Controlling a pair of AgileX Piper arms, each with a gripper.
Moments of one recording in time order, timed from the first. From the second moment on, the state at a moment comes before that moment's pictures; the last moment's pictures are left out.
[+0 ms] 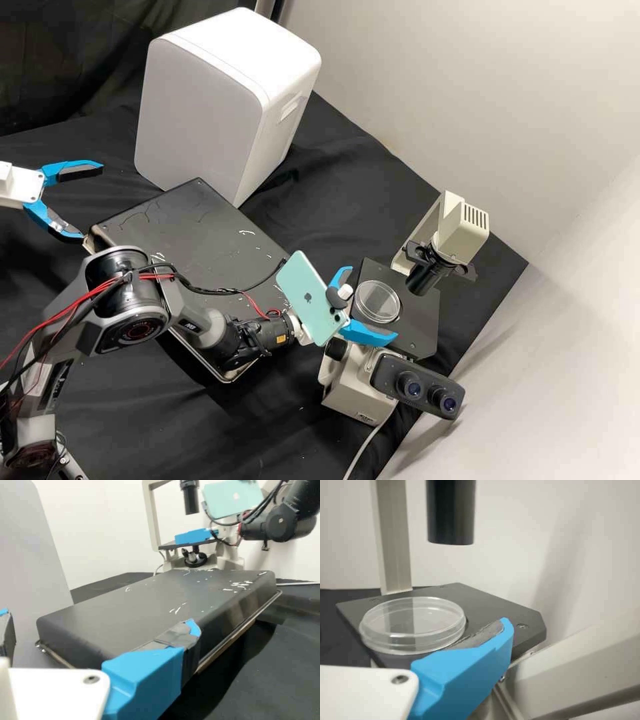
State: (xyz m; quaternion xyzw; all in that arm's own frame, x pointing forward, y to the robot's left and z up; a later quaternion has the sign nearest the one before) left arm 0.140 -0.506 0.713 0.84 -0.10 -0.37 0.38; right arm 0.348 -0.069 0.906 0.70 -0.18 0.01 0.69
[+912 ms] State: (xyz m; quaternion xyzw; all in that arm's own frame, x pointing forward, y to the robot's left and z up) left arm 0.139 -0.507 0.709 0.84 -0.10 -0.37 0.38; right arm 0.372 -0.076 0.917 0.71 -0.18 0.01 0.68
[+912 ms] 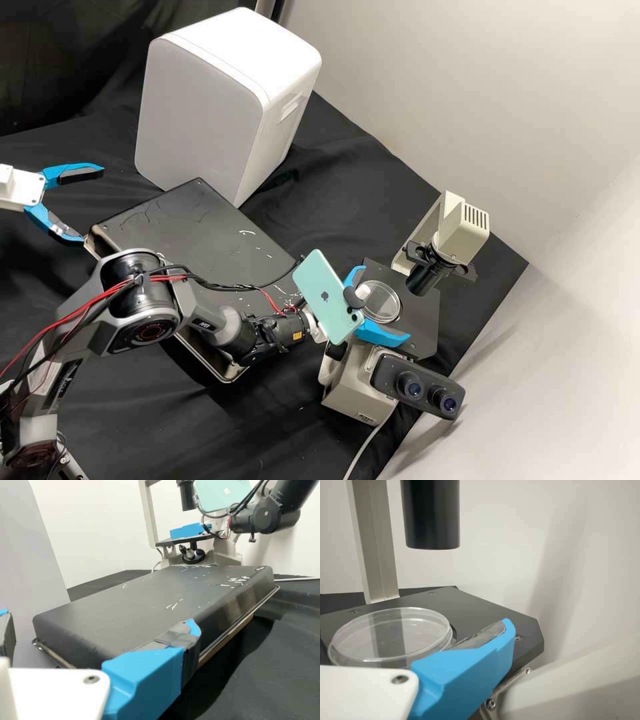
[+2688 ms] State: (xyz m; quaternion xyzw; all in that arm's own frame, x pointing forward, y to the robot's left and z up) left arm 0.140 -0.506 0.710 0.84 -0.10 -0.36 0.38; right arm 0.383 -0.083 0.908 0.69 -0.18 -0.01 0.70
